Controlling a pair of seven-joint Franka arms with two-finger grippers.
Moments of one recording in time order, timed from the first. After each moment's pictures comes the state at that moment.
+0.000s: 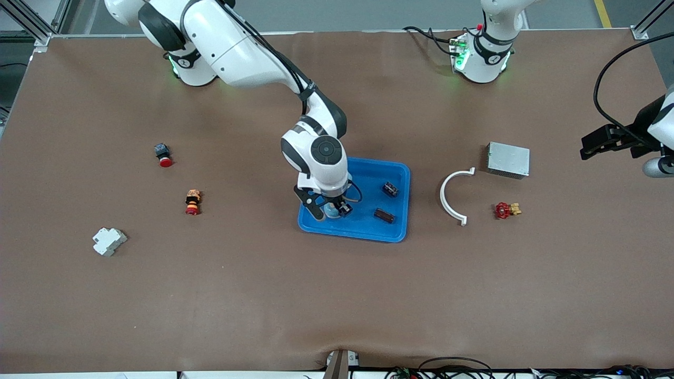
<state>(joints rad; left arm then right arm) 0.42 0.16 -0.53 -1.38 0.12 1.47 -0.10 0.72 0.88 0.05 -1.36 -0.08 2.31 1.72</state>
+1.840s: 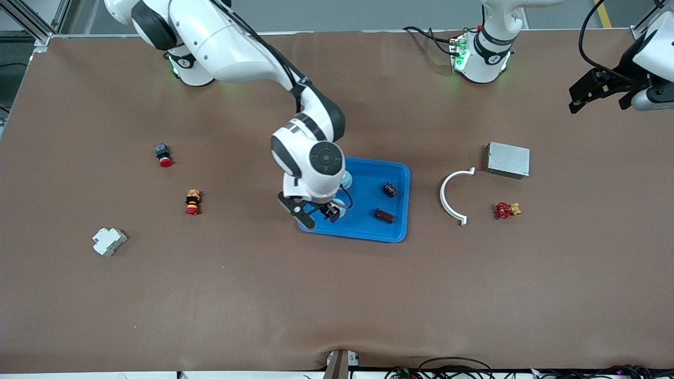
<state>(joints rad) -0.02 -0.16 -0.07 -1.69 0.02 1.53 -0.14 0.64 0.83 0.02 -1.17 -0.12 1.87 1.39</state>
